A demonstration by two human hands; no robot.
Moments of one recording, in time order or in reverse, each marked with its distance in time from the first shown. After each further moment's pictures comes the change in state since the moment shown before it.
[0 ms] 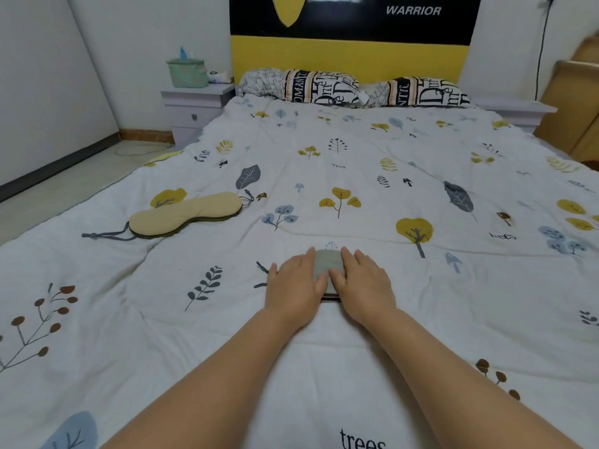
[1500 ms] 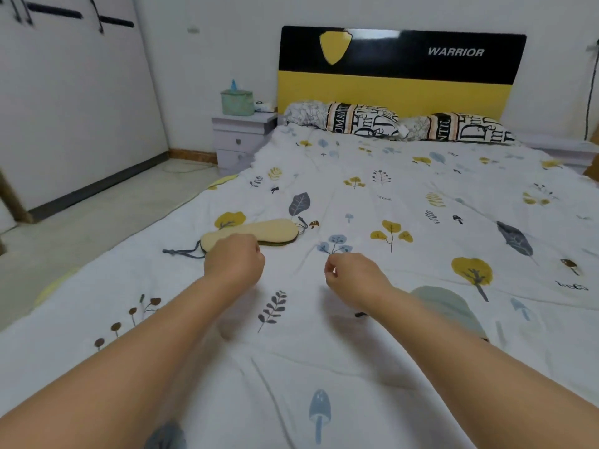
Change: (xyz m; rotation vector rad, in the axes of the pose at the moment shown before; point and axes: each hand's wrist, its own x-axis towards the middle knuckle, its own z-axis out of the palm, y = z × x) left_hand -0.002 -0.109 -0.160 0.159 0.217 -0.309; right_hand 0.020 -0.124 -0.024 -0.066 -0.050 -0.294
